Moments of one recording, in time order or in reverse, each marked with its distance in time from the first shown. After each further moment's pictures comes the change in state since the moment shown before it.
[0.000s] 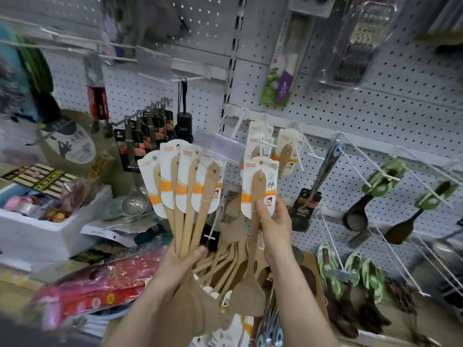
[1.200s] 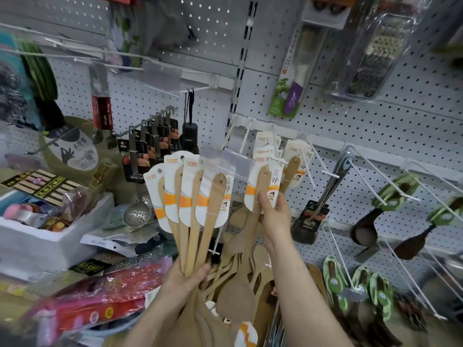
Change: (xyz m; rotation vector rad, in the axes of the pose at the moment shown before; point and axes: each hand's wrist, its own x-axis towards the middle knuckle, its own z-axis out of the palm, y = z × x) left_hand 0.005 -0.007 -0.001 -0.076 -0.004 -0.011; right_hand 0.061 0.002 0.030 0.018 0.062 0.087
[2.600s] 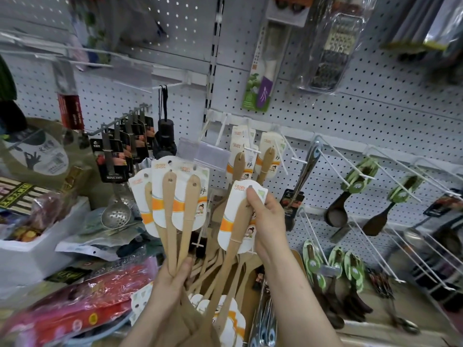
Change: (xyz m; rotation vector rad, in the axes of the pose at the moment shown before) left_hand -0.007 -0.015 0.007 0.029 0.041 0.066; right_hand -0.071 -0.045 -0.020 0.155 -0.053 0.025
